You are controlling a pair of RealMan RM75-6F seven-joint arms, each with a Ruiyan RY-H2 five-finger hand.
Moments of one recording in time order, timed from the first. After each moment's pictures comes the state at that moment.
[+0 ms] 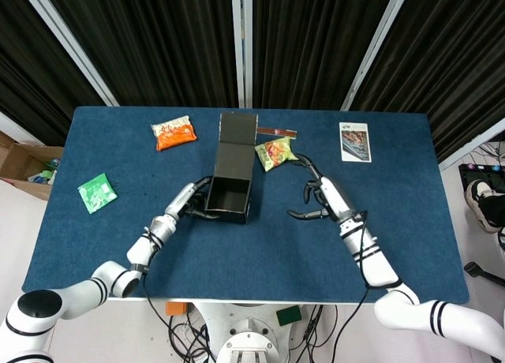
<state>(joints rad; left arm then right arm) -0.74 -1.84 -0.13 -0.89 1.44 0.85 -1.13 0.62 -1.51 0.25 -1.56 -1.30 1.05 0.50</state>
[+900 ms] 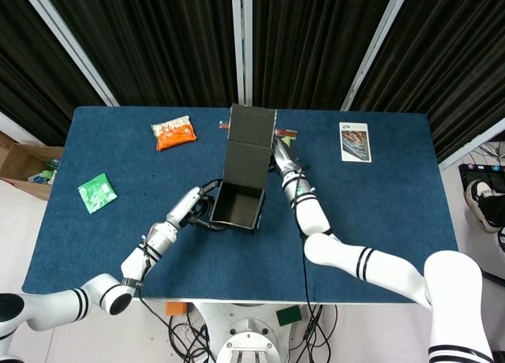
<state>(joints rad) -0.69 -1.65 -0.15 -1.32 1.44 0.98 -0.84 1.07 -1.75 0.55 -1.27 -0.55 0.79 0.05</state>
